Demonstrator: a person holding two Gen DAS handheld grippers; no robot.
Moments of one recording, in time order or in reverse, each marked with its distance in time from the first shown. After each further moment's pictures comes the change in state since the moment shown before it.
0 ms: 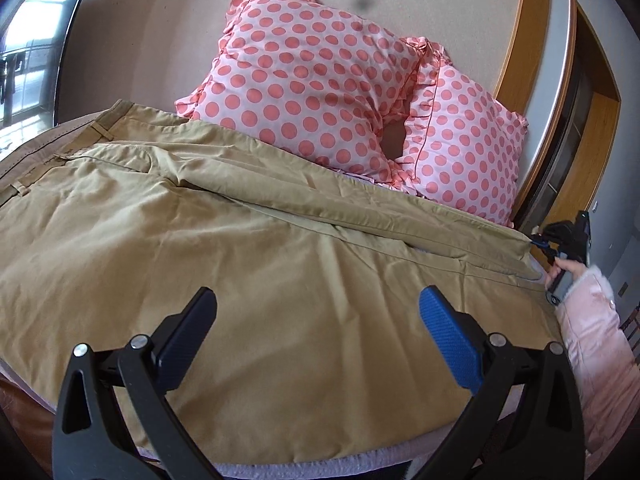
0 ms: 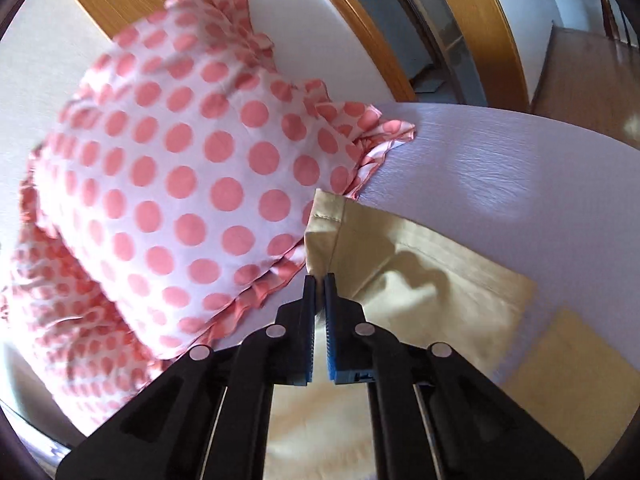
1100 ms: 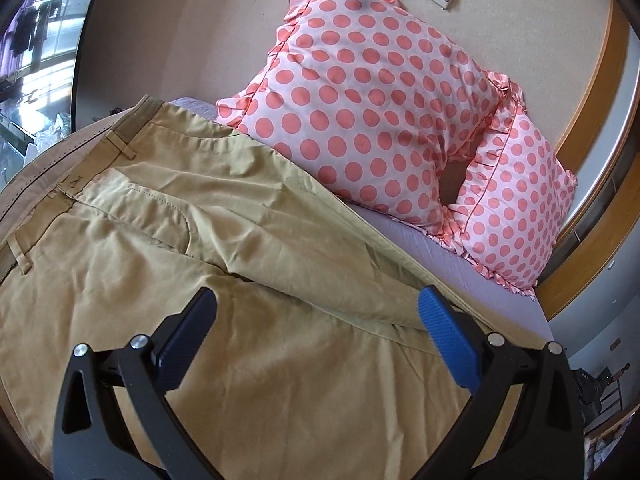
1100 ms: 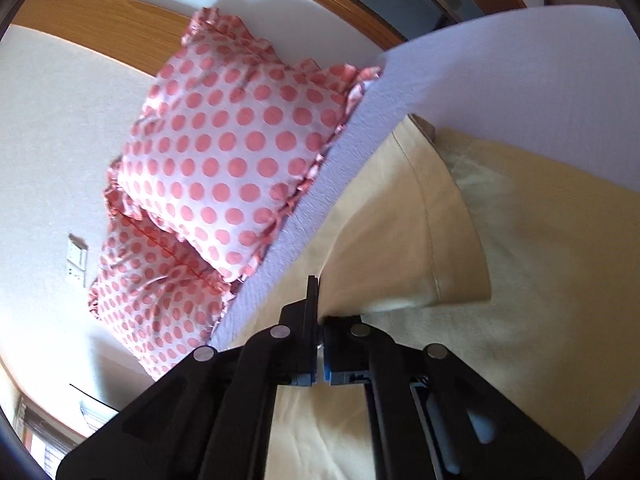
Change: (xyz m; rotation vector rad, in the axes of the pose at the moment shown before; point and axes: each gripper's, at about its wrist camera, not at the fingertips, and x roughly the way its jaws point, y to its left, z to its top) left arm 0.052 0.069 0.116 -0.188 0.112 0.065; right arm -0.087 -0.044 -0.082 0.180 0.058 0.245
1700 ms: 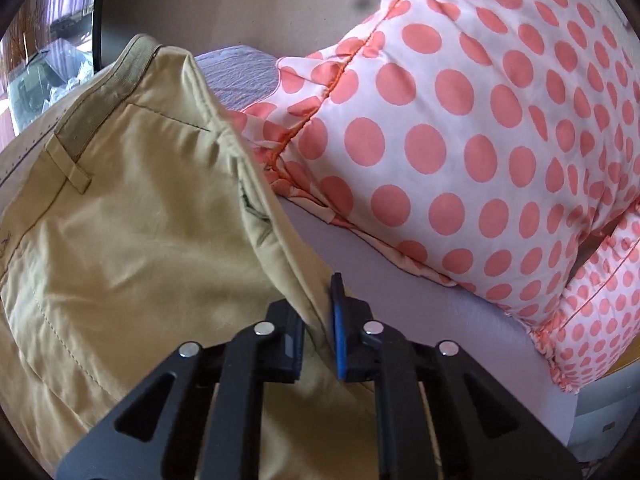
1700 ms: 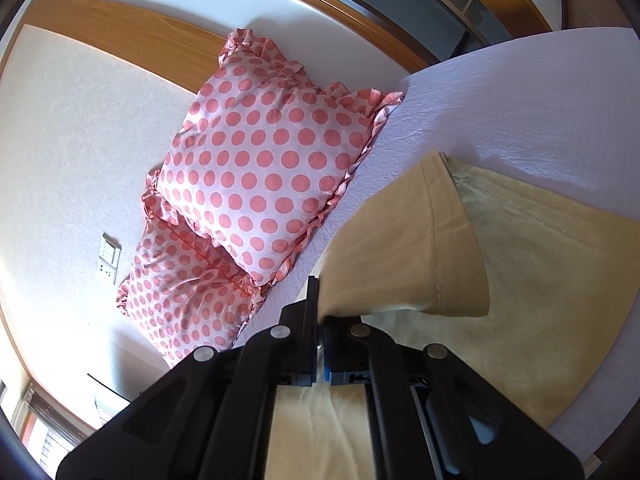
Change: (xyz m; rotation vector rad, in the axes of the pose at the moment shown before) left arm 0.155 0.060 0.101 -0.270 0.137 0.223; right arm -0.027 0.001 0.003 -0.023 -0.015 0.065
